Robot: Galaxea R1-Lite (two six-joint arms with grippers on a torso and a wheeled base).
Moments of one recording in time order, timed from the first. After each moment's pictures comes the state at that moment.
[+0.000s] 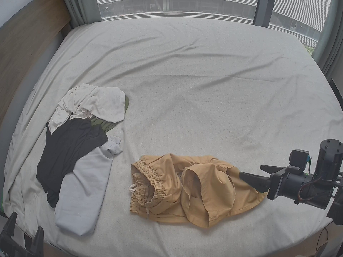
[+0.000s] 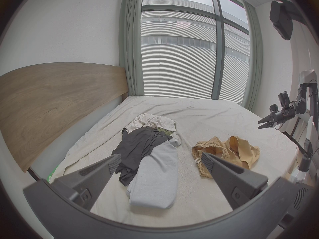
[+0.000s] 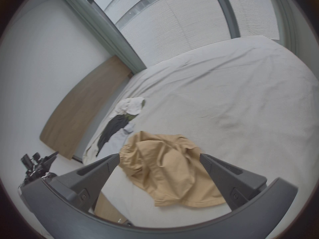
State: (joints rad) left arm 0.00 0.02 -0.02 0.00 -0.01 -0.02; right arm 0.57 1.47 -0.31 -0.85 0.10 0.34
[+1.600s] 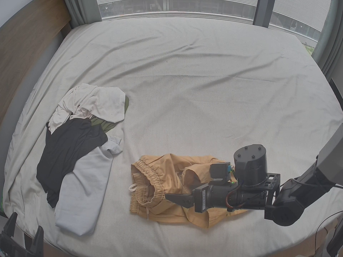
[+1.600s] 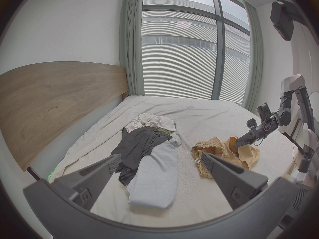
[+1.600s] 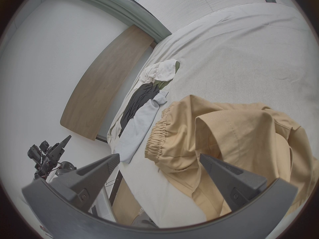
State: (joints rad) left arm 0.00 0.02 -0.02 0.00 -0.01 -0.03; right arm 0.76 1.98 -0.68 -0.84 0.23 0.41
